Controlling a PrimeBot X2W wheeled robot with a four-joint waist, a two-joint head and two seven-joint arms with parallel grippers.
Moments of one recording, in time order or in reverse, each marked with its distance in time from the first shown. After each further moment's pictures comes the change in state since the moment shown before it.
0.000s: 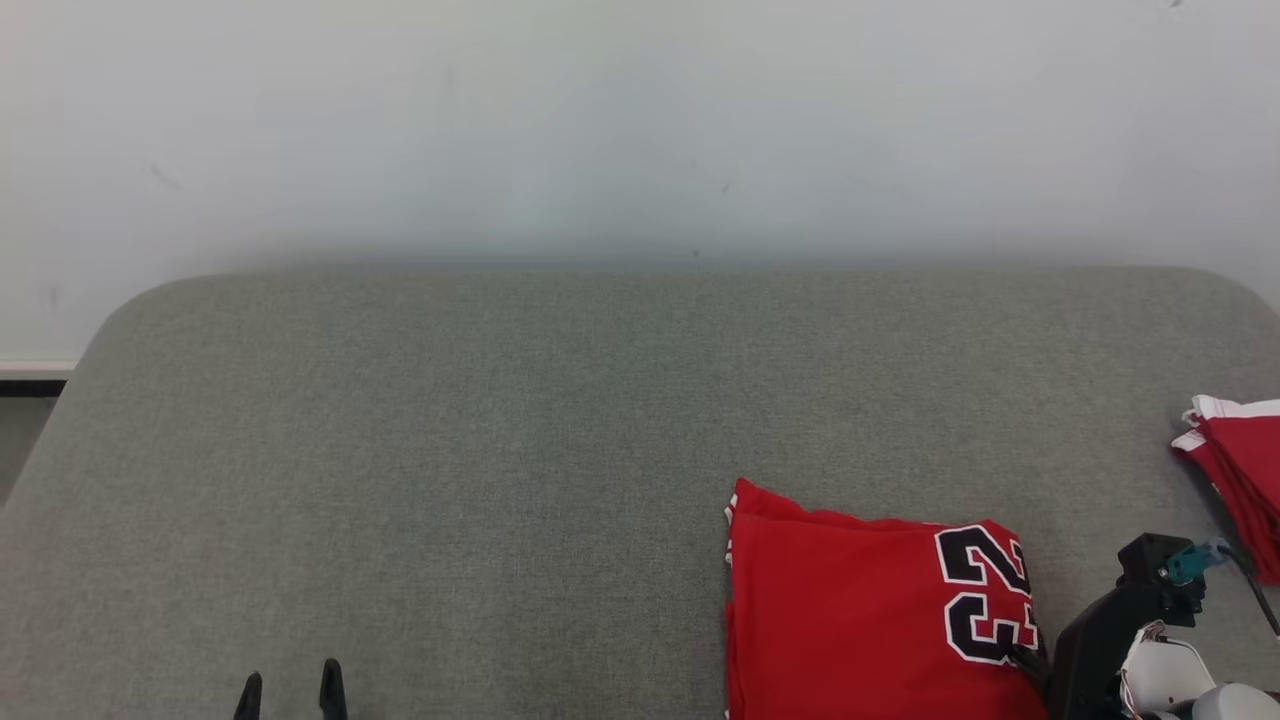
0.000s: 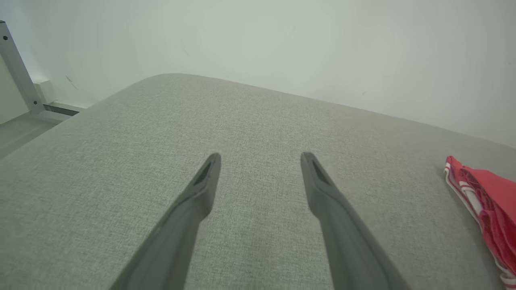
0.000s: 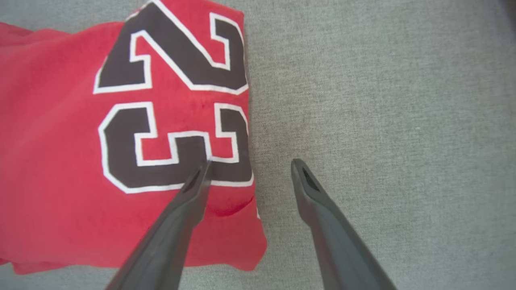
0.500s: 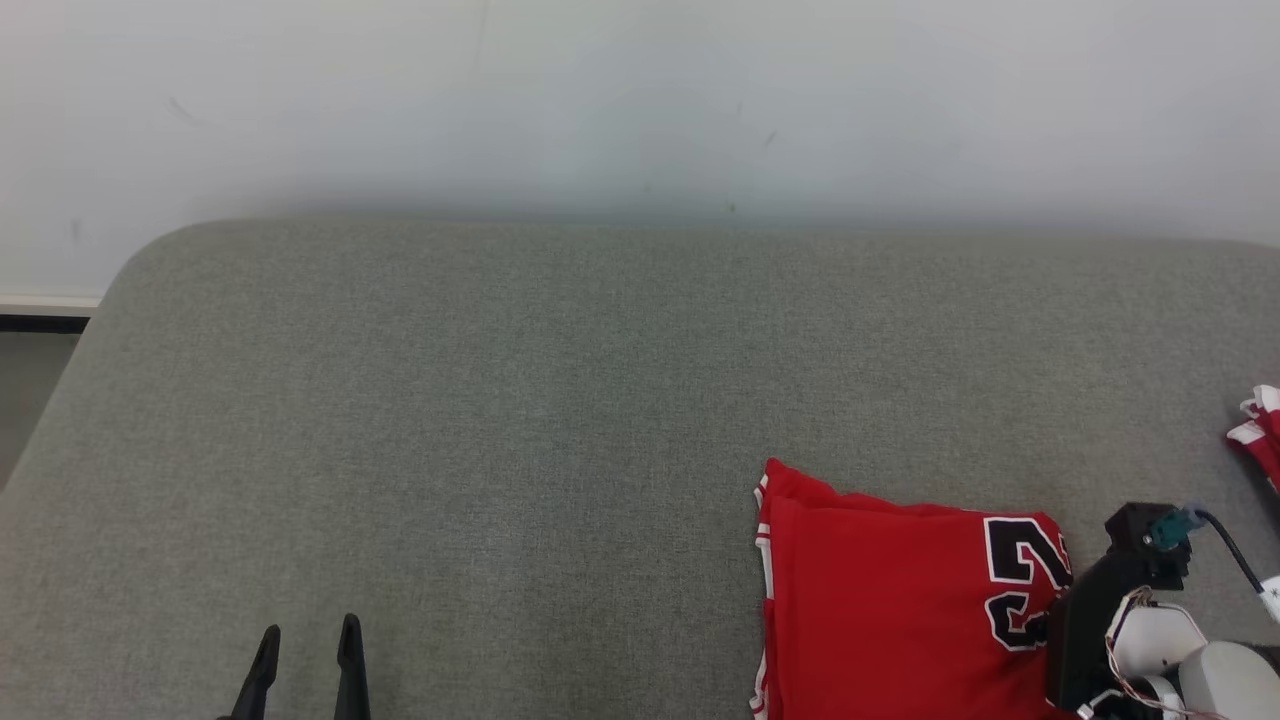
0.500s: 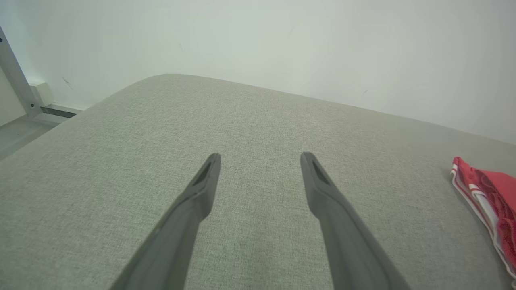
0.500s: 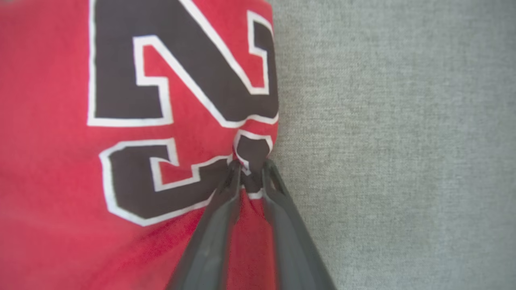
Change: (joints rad) left arm -0.049 0.011 -0.044 -0.017 0.000 0.000 0.000; right arm -0.082 -0.032 0.035 0.114 -0.057 0.001 -0.030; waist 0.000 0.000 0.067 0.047
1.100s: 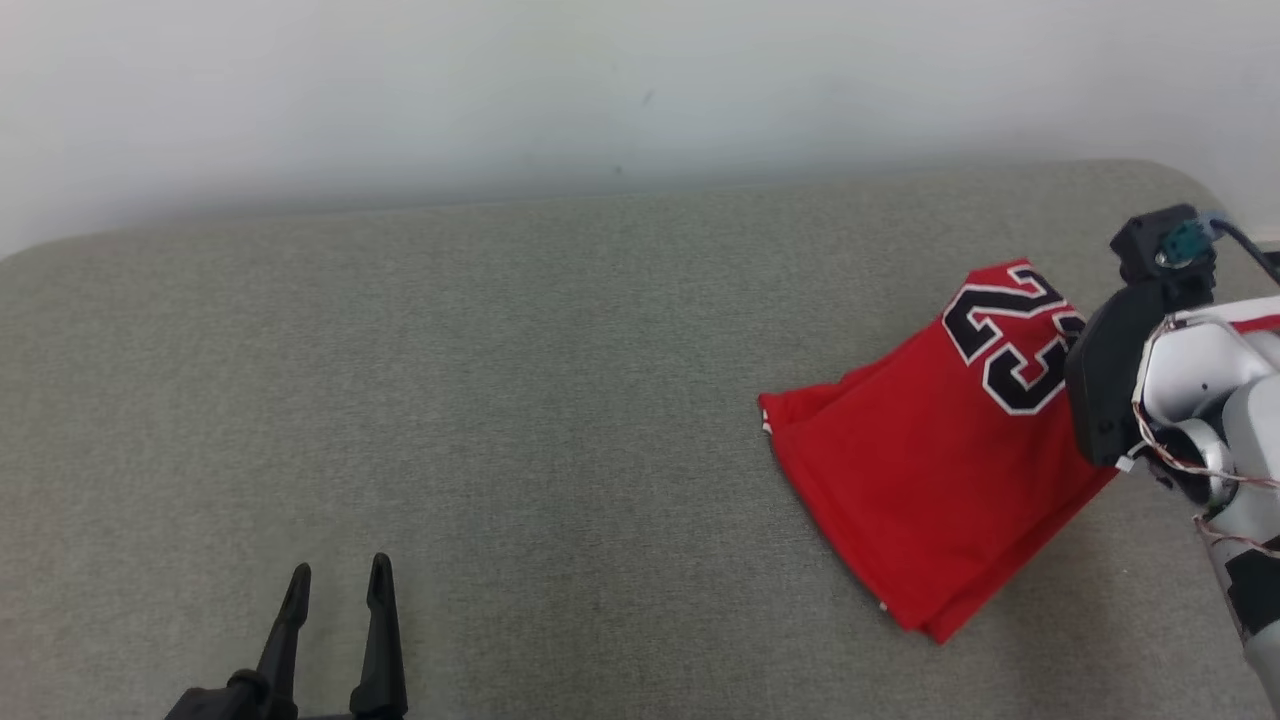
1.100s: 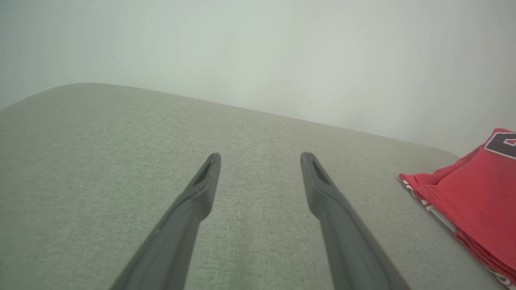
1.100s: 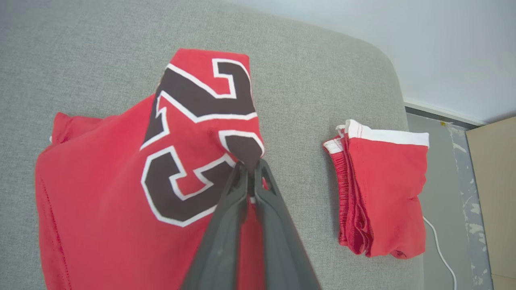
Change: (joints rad) left arm -0.049 -0.015 -0.065 -0.074 -0.060 0.023 0.000; right arm -0.377 -0.209 0.297 -0.119 0.031 0.000 0.104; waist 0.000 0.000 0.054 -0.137
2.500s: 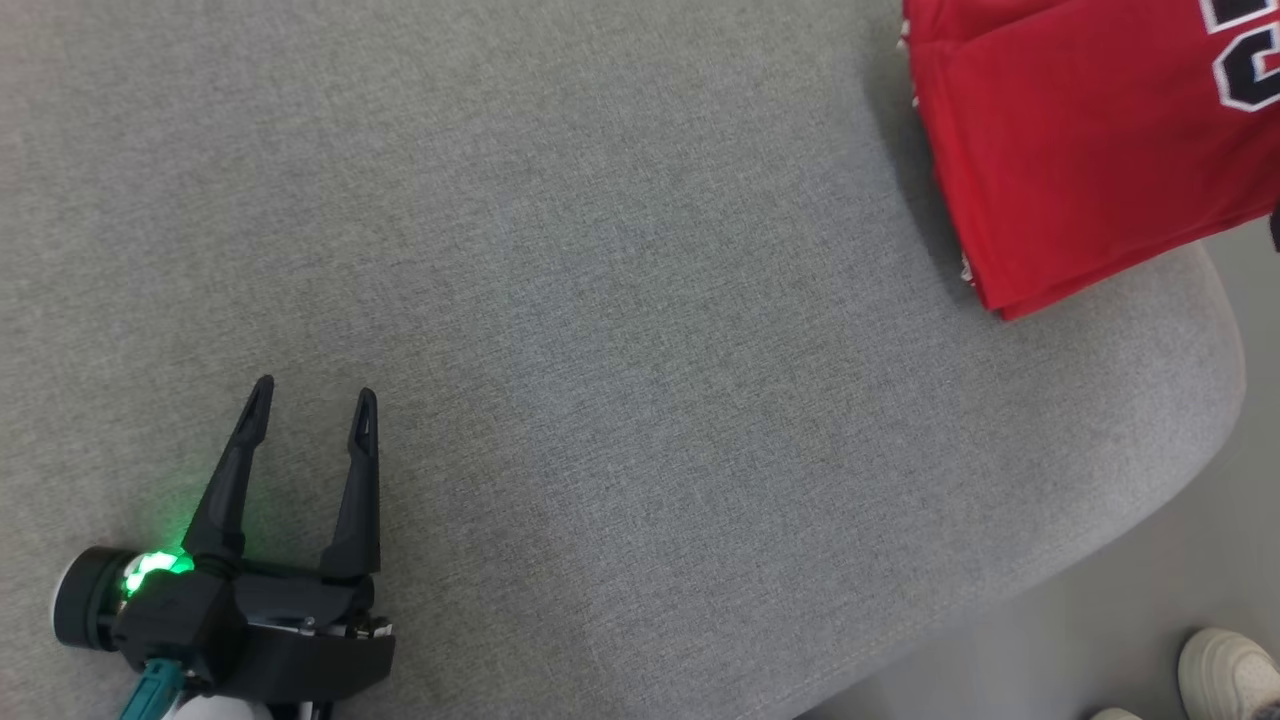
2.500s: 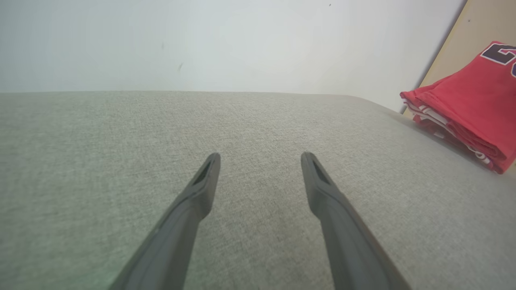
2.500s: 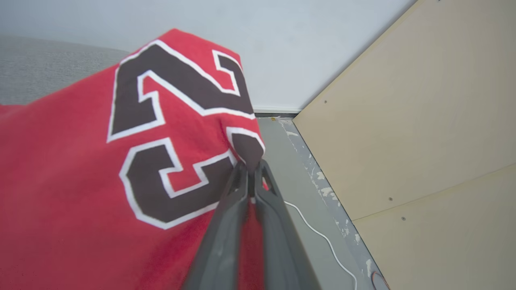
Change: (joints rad) left arm -0.202 0.119 -0.056 -0.103 0.147 -0.021 -0.001; right arm -0.319 -0.038 -0.235 0.321 -0.228 0.000 -0.608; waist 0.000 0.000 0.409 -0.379
